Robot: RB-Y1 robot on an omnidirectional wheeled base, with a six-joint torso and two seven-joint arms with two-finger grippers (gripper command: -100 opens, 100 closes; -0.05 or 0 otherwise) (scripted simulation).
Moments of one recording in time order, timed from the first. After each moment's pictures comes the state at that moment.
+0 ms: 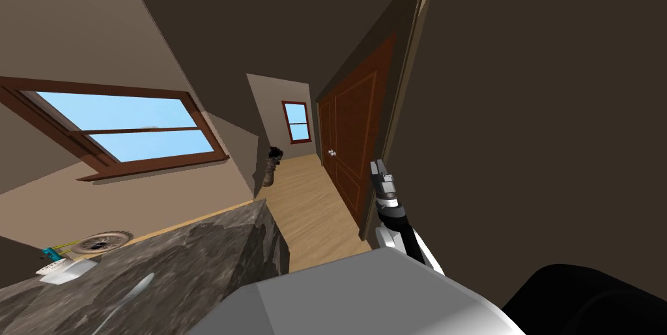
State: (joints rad) left arm 0.76 0.23 0.82 -2.08 0.29 1.12 -0.55; right arm 0.47 -0.04 0.07 -2.23 0.03 -0.64 0.13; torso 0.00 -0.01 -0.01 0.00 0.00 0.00
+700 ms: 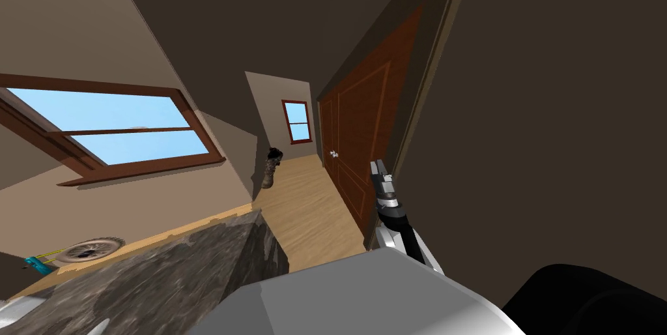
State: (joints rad) left arm 0.76 0.25 0.87 -2.00 0.27 1.28 -0.57; right arm 0.47 -0.04 0.07 -2.23 0.03 -0.64 0.13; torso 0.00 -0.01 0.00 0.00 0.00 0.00
